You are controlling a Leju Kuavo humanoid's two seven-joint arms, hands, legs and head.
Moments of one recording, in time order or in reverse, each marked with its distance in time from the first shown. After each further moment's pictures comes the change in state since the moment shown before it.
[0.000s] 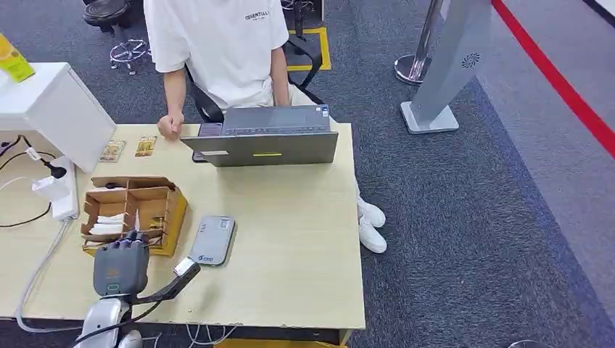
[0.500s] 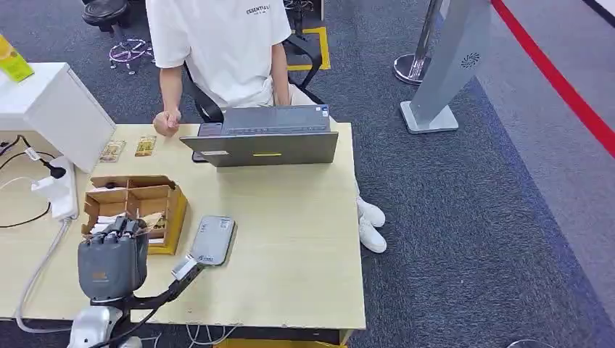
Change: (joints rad) left arm 0.122 -0.008 -0.106 -0.491 -0.007 0.031 -0.035; right arm 0.002 0.000 0.000 0.000 -0.067 -0.006 -0.012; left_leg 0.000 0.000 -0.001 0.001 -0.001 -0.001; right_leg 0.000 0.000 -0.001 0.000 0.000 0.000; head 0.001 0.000
